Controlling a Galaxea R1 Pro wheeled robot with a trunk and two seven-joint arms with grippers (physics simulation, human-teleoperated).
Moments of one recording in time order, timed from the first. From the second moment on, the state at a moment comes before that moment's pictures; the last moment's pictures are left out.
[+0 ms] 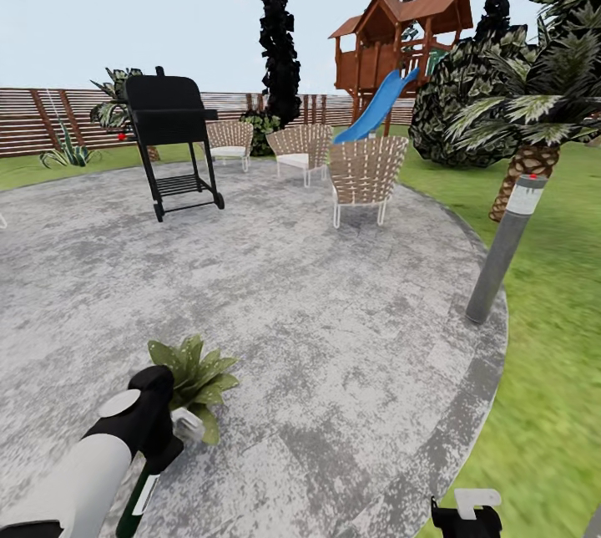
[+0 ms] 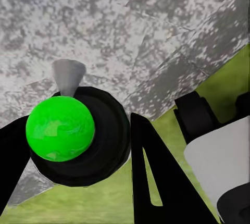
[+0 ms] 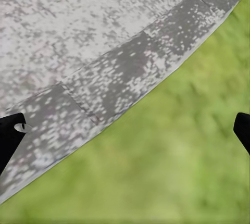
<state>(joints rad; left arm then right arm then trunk) -0.71 0.08 0.05 -0.65 -1.38 0.96 -1.30 -0.43 -0.09 -0.43 -0.09 0.50 -0.42 -0.18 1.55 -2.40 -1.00</state>
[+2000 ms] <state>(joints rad) -0.68 0.06 0.06 -0.65 -1.15 0.94 -1.10 -0.43 -0.09 -0.43 -0.09 0.51 -0.42 -0.19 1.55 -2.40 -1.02</state>
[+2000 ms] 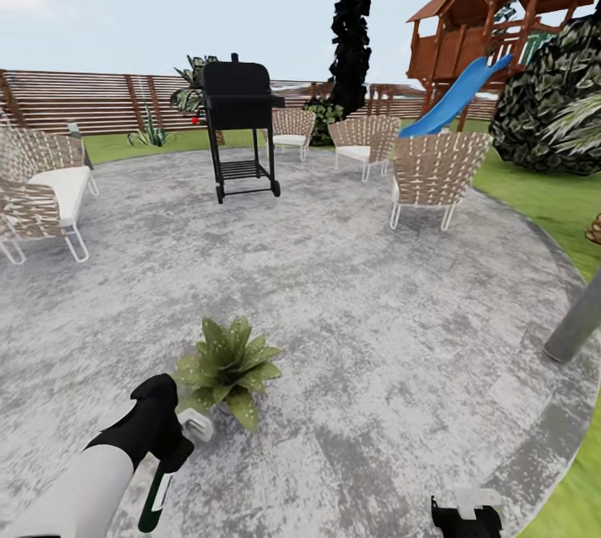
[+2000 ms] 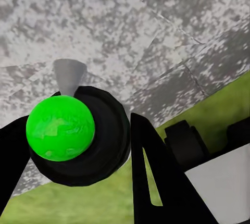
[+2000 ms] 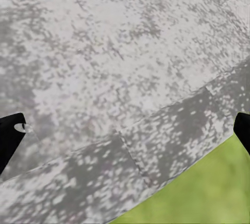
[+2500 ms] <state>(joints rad) -0.68 0.05 0.06 -0.65 -1.15 0.94 -1.10 -0.43 -0.09 -0.43 -0.09 0.51 -0.42 -0.19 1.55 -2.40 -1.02</state>
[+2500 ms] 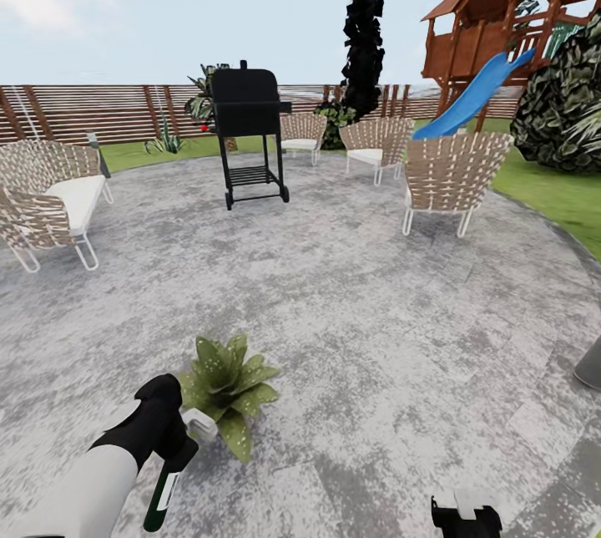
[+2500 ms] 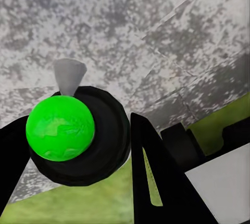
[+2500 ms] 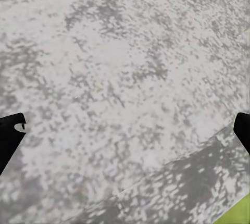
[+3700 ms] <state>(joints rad) -0.90 0.17 -0.04 -0.64 -1.36 0.87 -1.56 -0.43 -0.09 -0.43 -0.09 0.51 -0.42 -0.19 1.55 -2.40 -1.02</state>
